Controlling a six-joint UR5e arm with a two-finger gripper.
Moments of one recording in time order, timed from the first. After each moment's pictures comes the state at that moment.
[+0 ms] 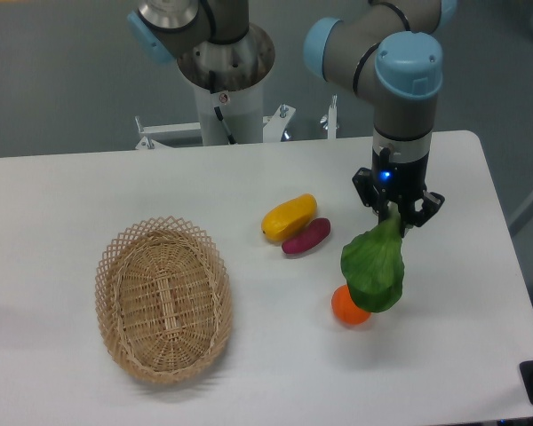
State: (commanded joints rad) arm 2.68 -1.80 -1.71 -0.94 1.51 1.31
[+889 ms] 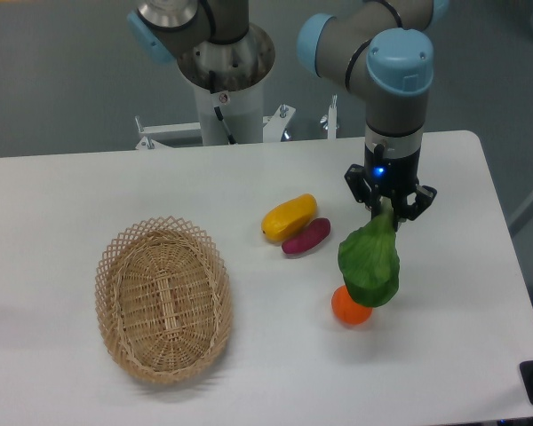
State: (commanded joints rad) arm 2.67 -1.77 -1.74 -0.95 1.52 1.18
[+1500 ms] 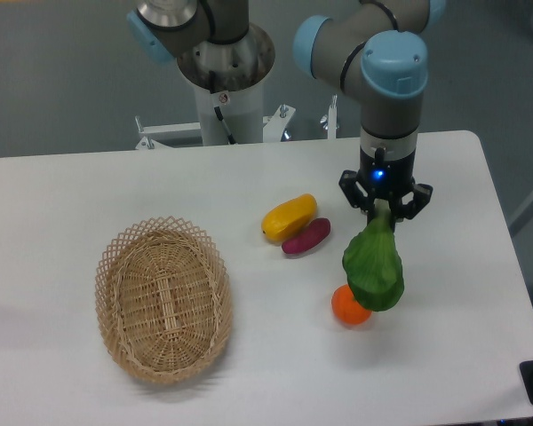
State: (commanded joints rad) arm 2.61 -1.80 -1.77 -0.88 1.53 0.84
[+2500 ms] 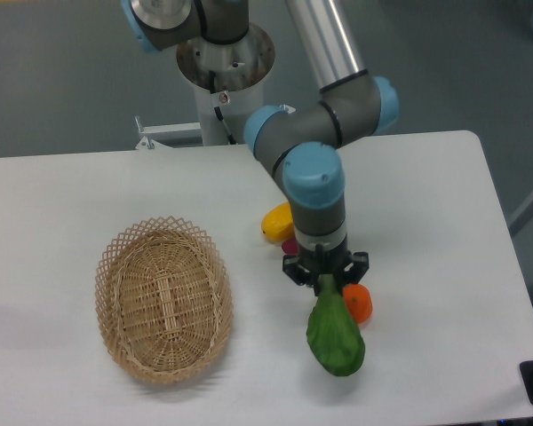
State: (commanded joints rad) arm 2.41 -2.03 -1.72 -0.75 1.64 0.54
